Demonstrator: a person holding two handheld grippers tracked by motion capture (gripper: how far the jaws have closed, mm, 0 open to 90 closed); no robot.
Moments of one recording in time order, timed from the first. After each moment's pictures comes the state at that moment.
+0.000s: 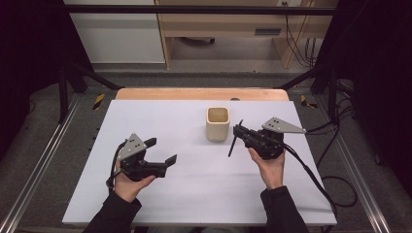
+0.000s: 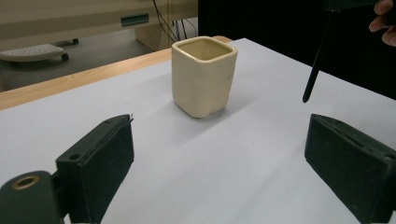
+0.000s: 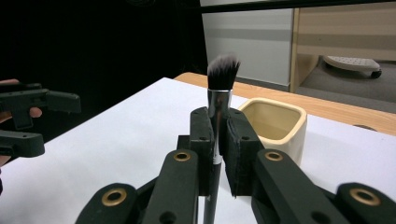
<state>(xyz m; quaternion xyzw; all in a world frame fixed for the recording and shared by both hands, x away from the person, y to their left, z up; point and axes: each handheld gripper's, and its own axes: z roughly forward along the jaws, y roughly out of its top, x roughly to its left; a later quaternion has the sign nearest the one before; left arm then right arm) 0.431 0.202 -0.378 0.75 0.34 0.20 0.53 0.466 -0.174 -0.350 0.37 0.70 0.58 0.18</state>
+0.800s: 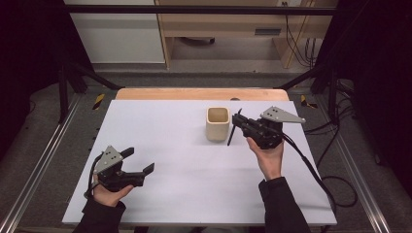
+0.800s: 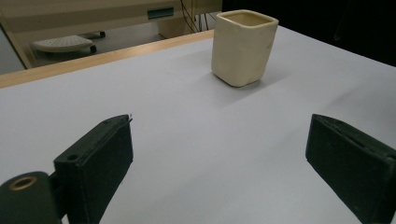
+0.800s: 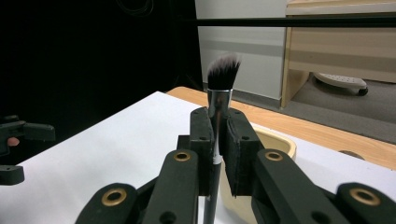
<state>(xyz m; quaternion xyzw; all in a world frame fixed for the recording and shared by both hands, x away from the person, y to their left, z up) 0.419 0.258 -0.408 0.74 0.37 0.23 0.51 0.481 -0.167 -0.328 0.36 0.69 0.59 0.21</state>
